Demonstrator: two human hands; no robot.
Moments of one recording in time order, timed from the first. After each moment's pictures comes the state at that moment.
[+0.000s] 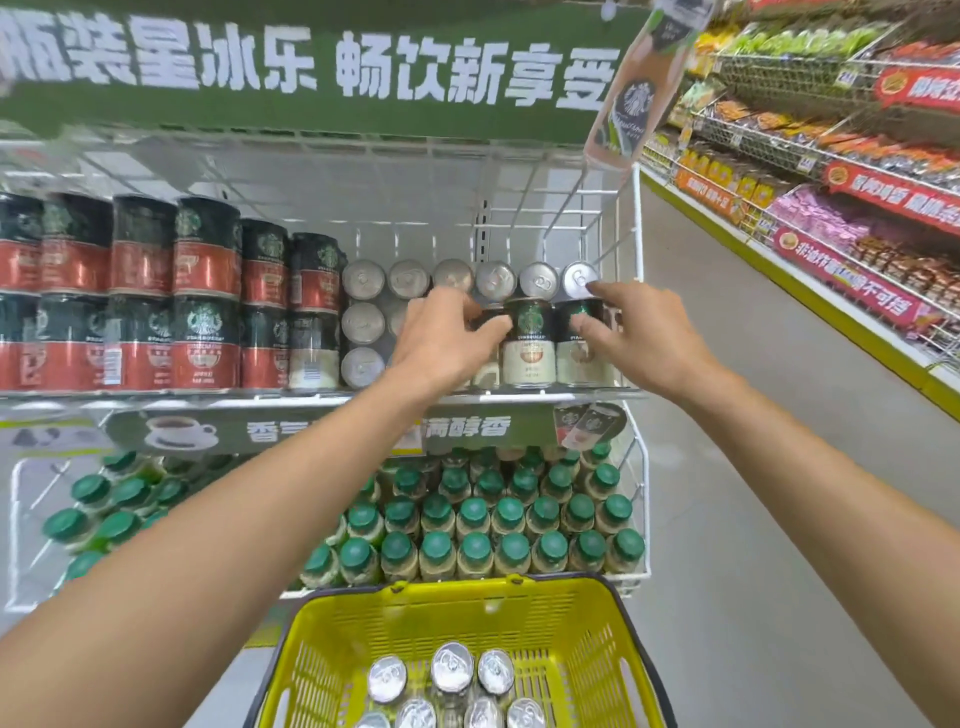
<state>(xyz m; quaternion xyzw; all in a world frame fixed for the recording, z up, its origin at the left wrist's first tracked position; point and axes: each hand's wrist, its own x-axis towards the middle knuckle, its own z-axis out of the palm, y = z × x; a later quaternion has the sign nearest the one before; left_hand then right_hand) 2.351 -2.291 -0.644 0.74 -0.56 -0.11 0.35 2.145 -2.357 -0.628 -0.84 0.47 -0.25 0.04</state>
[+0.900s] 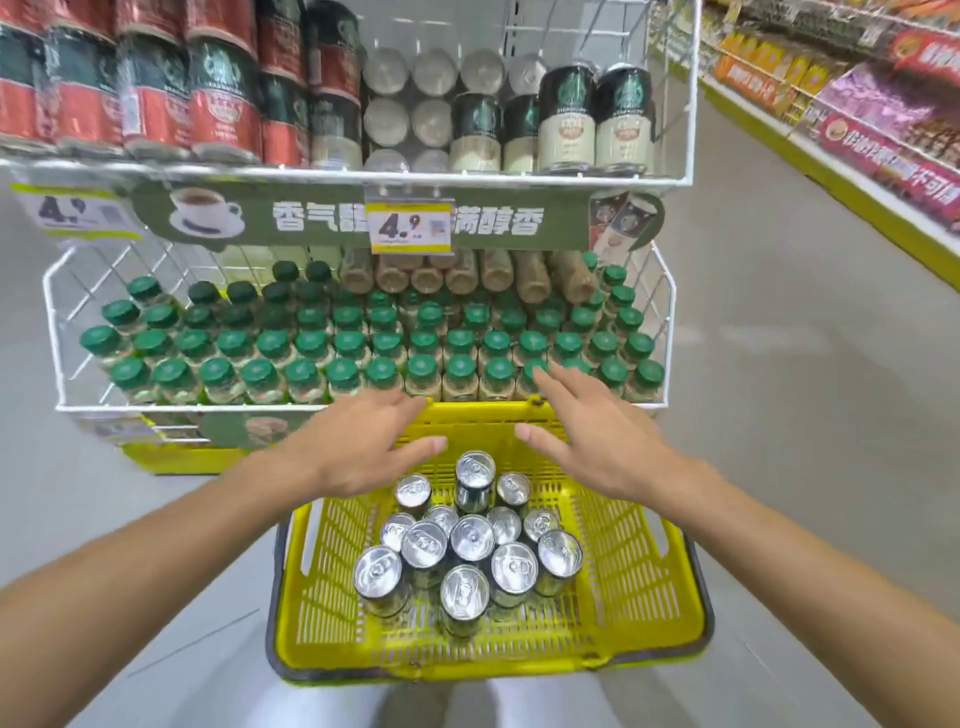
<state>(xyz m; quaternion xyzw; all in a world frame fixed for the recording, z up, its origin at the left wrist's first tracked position) 2.389 -2.074 -0.850 0.68 -0.72 -0.11 -0.03 2.123 -2.174 -0.854 -0.90 0.42 -0.01 0.10</state>
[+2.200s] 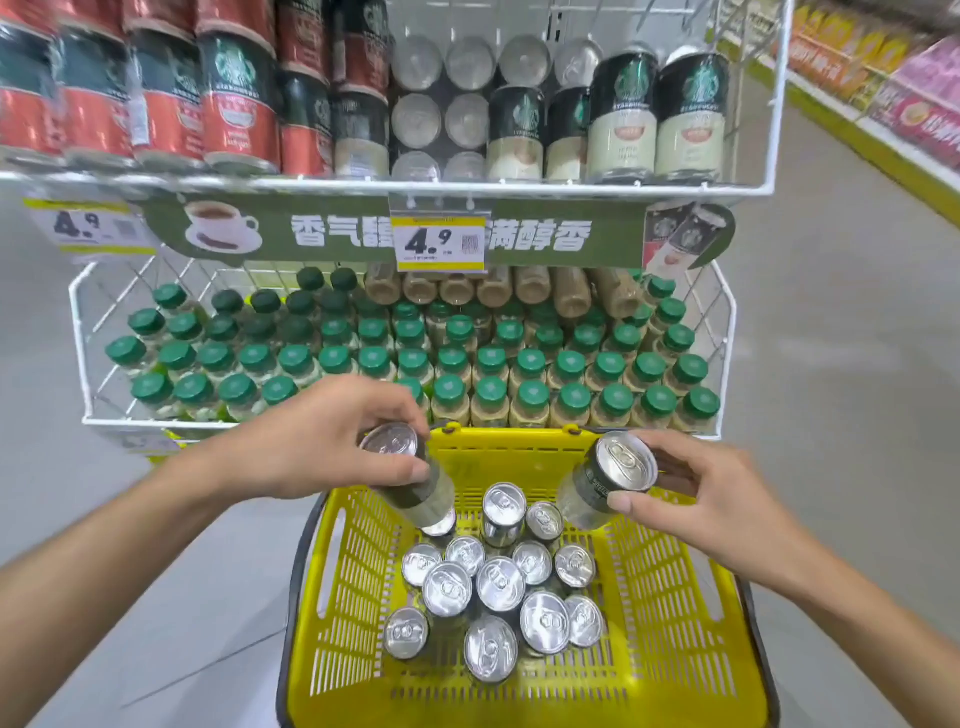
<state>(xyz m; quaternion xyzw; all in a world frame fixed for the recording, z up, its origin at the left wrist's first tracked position) 2.433 -2.080 -0.802 0.63 -0.68 -0.32 0.20 2.076 -2.186 -0.863 -0.79 0.36 -0.25 0.43</state>
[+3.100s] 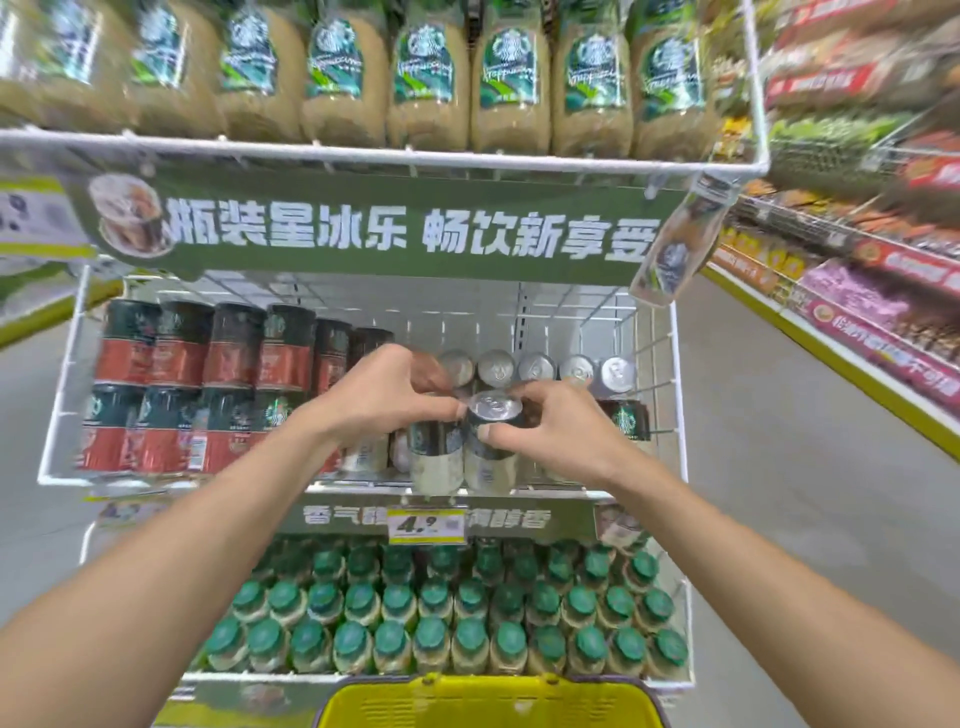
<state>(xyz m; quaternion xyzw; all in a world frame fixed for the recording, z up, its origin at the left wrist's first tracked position) 2.465 -2.268 -0.595 0.66 -0.65 -0.20 0.32 2.240 -2.337 -0.622 -0.85 0.36 -0.26 0.29</state>
